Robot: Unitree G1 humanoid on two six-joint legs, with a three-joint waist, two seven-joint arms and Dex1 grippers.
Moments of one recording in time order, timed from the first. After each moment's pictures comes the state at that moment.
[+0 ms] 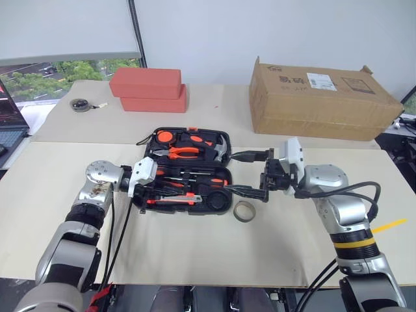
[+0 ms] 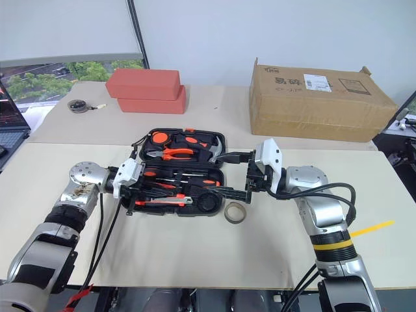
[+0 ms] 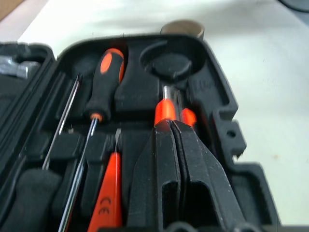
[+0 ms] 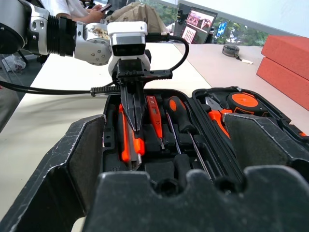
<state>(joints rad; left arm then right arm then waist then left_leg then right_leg) -0.75 0.59 -0.20 0.82 -0.28 -0.38 -1.60 -0.50 -0.52 0.06 -0.06 0.44 0.20 1.15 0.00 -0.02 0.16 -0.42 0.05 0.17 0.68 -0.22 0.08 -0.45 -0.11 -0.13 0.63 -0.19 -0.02</state>
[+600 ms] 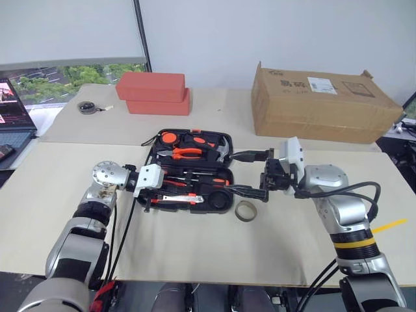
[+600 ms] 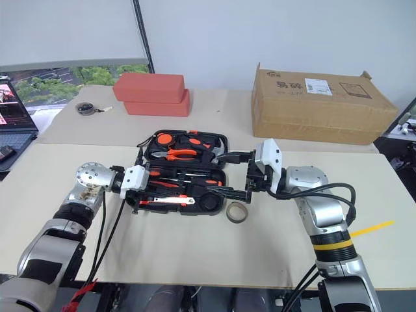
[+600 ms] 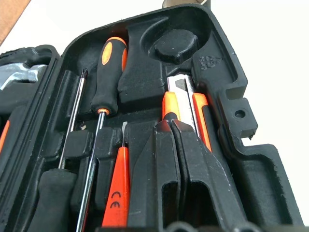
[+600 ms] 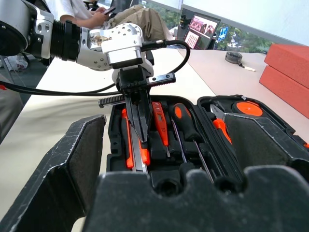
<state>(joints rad) -0.79 0.54 -0.20 0.96 -0.12 -0.64 -1.52 -0.49 -0.52 0.06 -0.06 0.44 0.20 1.15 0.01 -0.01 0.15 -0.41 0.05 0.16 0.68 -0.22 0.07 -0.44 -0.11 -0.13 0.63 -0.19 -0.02</state>
